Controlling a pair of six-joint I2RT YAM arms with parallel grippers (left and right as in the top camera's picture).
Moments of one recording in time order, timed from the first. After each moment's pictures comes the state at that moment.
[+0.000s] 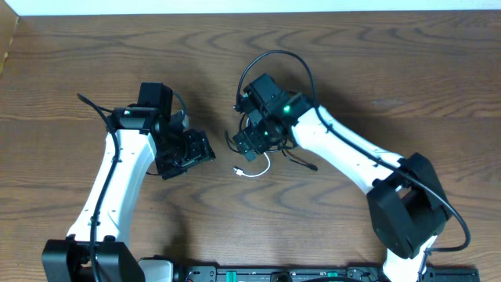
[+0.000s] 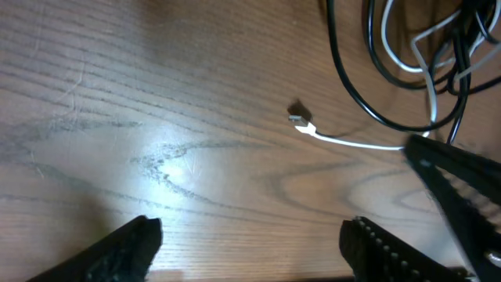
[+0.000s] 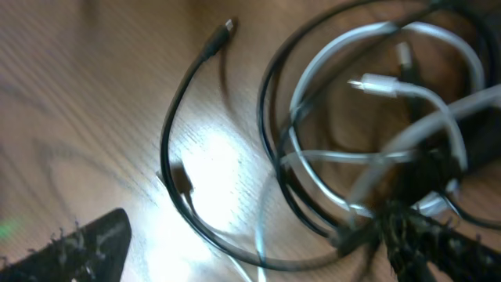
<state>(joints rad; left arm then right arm) -0.05 1.48 1.13 -1.15 0.33 -0.38 0.69 1.95 1.51 -0.77 -0.19 0.07</state>
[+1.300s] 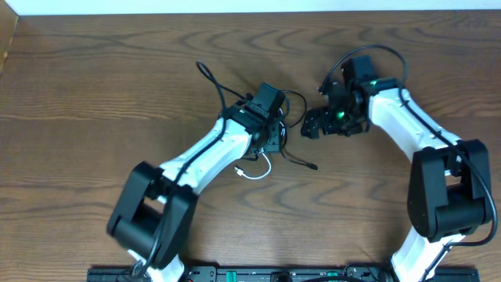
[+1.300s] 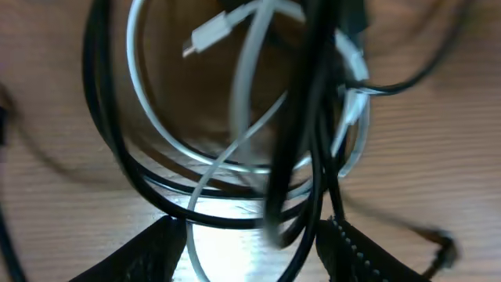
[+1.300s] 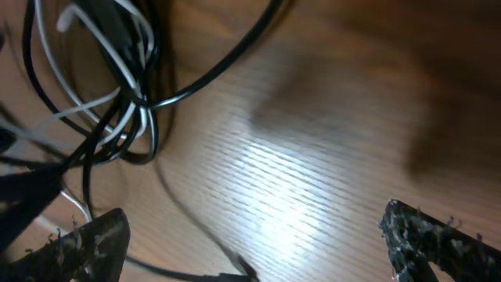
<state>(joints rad) -0.58 1.83 1.22 -0.67 0.02 -0.56 0.23 1.91 1.30 -0.76 -0.41 0.04</state>
